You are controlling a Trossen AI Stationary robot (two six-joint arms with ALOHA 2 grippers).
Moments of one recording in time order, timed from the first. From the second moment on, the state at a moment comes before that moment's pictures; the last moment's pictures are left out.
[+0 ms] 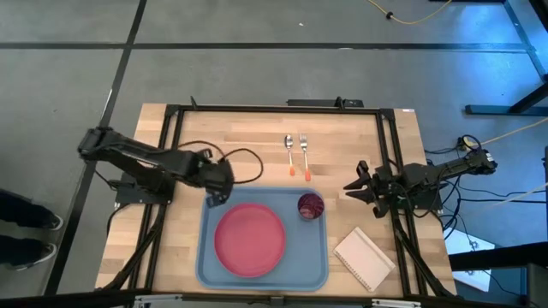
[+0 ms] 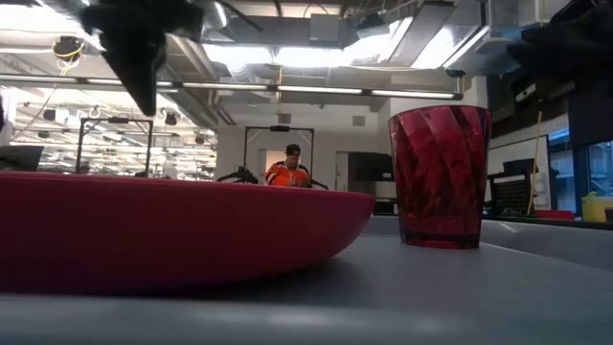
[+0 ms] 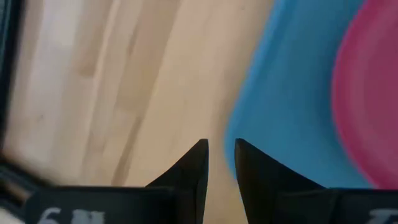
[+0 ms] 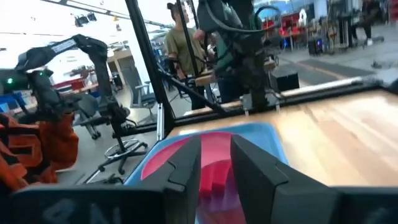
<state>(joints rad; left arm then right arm) -0.22 1.33 1.10 -1.14 -0.33 -0.53 0.30 0.19 0.01 0.28 0.11 0.26</state>
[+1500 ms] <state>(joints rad) 0.04 0.22 0.01 0.27 -0.08 -0.05 0.30 0.19 0.01 0.53 0.11 -0.01</state>
